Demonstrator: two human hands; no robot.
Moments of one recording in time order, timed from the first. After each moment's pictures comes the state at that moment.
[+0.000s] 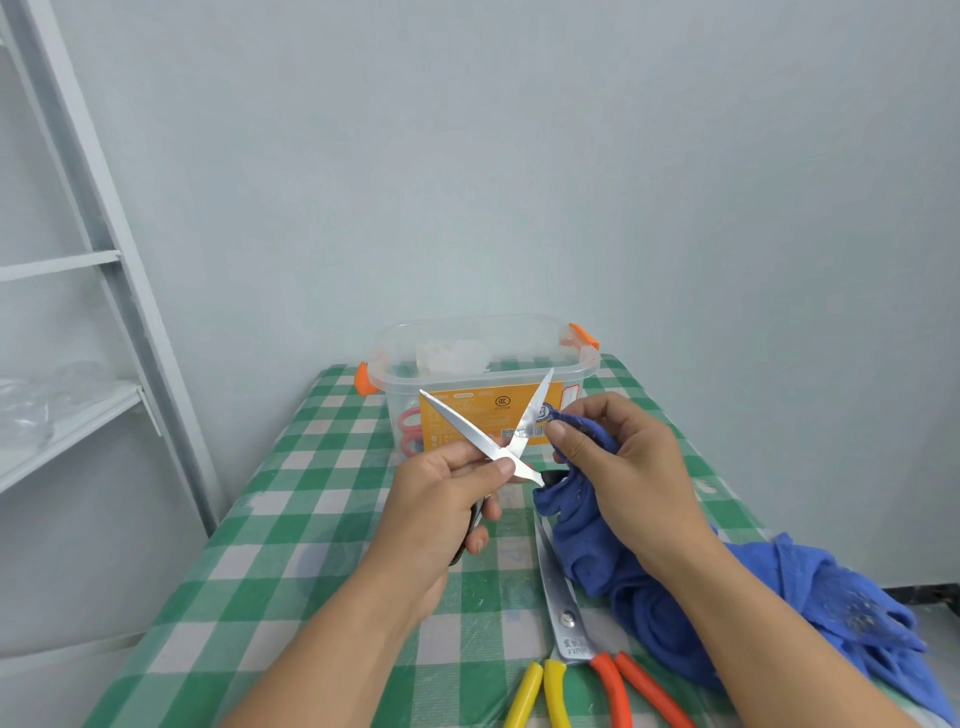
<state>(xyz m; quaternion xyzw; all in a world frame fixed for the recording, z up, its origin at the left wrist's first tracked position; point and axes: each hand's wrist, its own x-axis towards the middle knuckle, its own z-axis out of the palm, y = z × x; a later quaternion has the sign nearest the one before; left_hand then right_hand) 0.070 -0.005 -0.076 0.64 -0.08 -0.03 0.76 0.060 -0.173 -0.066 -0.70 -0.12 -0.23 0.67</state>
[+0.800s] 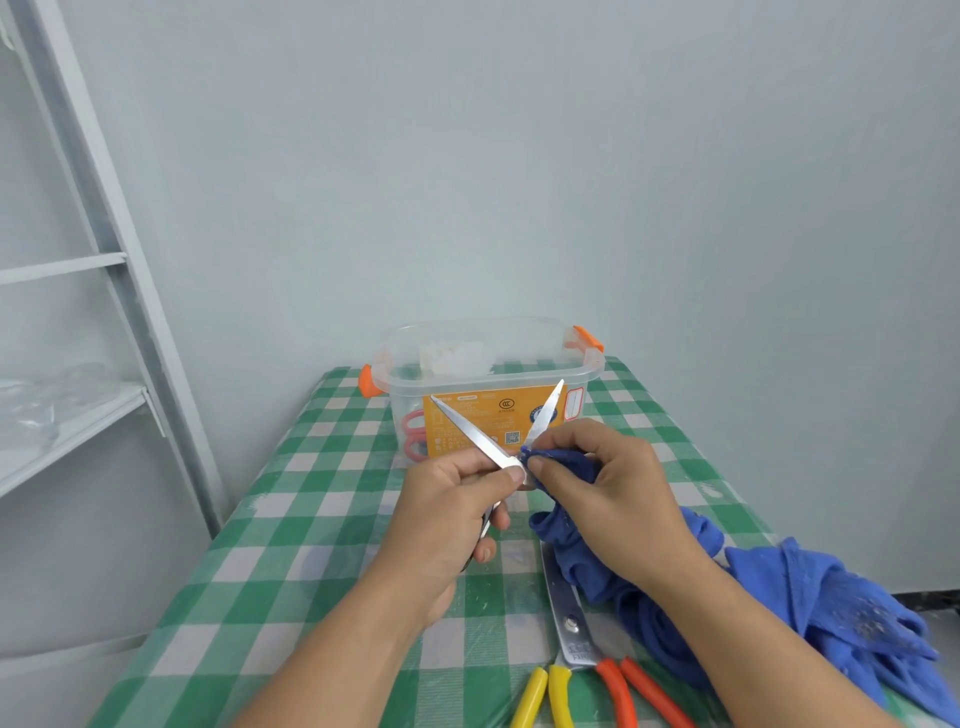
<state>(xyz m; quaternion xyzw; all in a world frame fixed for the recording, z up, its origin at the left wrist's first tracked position) 0.068 -0.007 -0.078 0.66 -0.07 -0.03 0.75 0.061 -0.167 -0.078 -0.80 -0.15 -0.25 0.53</state>
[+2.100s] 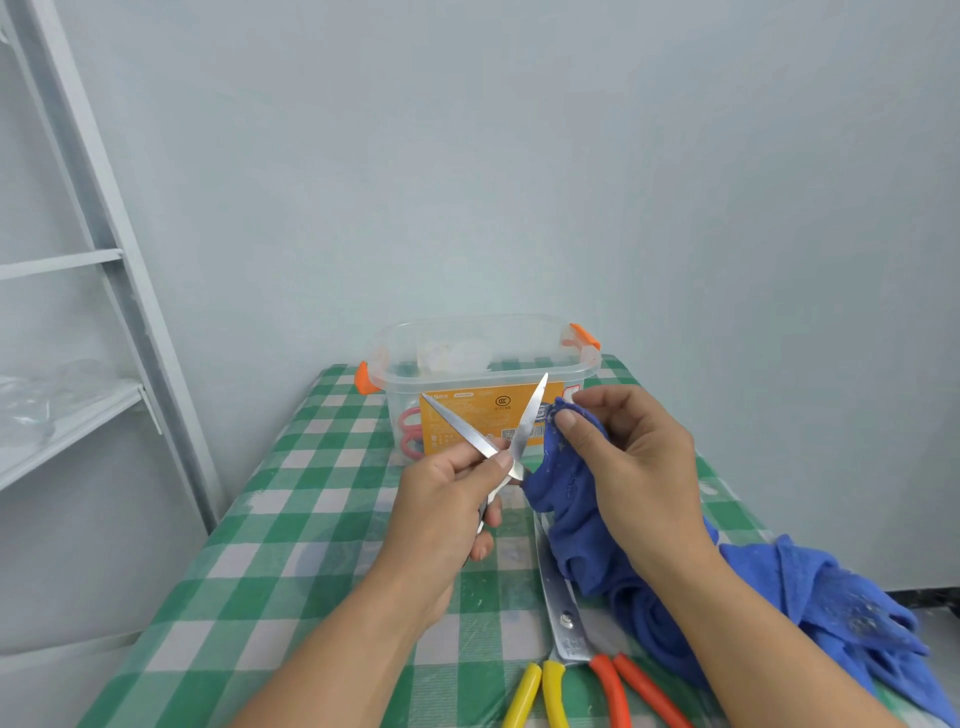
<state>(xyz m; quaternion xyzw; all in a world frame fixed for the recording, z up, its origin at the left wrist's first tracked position) 0.069 -0.010 -0.081 0.66 -0.06 -0.01 0.75 0.057 -0.165 -0.065 -0.67 -0.06 -0.30 0.68</state>
